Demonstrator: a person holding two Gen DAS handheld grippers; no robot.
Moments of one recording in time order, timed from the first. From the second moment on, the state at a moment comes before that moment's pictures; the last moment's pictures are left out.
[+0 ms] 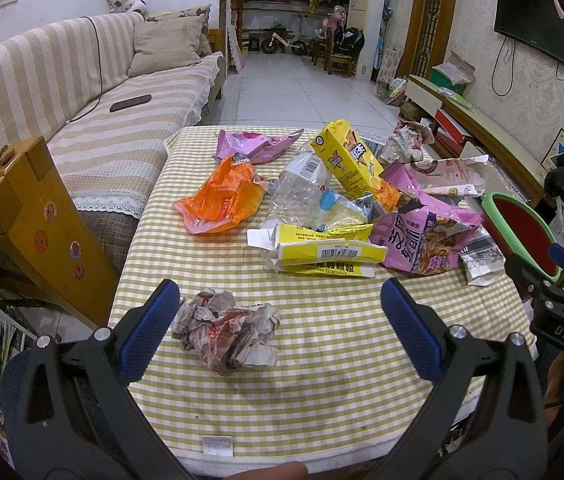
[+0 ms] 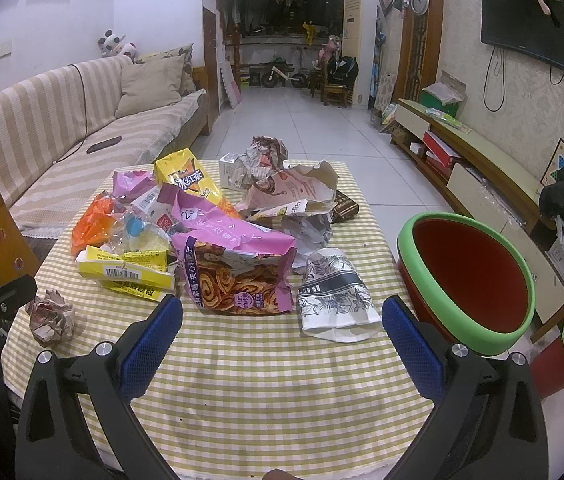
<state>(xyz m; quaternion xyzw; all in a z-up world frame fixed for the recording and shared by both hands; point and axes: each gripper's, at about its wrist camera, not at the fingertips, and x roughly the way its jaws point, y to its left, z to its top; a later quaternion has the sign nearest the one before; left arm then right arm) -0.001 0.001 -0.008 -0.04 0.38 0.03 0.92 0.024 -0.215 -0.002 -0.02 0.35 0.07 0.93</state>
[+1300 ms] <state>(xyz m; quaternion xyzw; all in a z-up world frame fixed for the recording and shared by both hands) 0.017 0.026 -0.043 -0.10 0.47 0.05 0.88 0.067 -0.243 -0.023 -0.01 0.41 0.08 0.91</state>
